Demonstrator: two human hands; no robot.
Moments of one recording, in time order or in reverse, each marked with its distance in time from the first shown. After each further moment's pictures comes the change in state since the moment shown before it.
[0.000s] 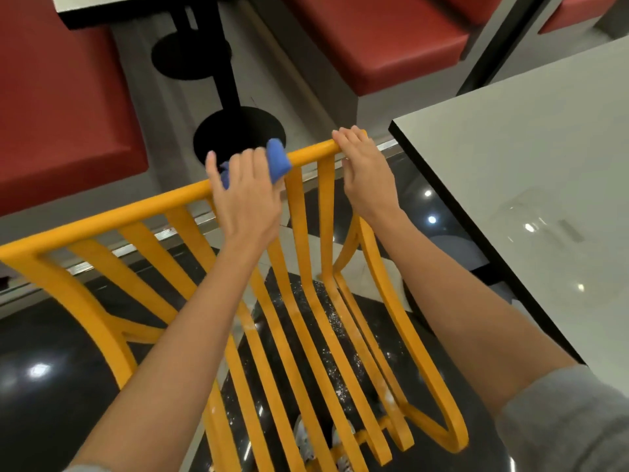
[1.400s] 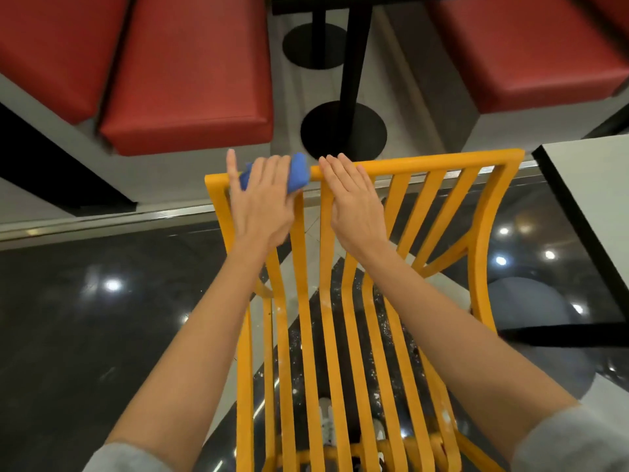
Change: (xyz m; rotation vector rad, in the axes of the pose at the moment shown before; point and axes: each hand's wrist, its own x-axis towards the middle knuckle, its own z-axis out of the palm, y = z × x) left_hand -0.068 -0.172 -0.076 0.135 -0.069 -0.122; right_hand -0.045 -0.206 0.092 0.047 -0.053 -0.334
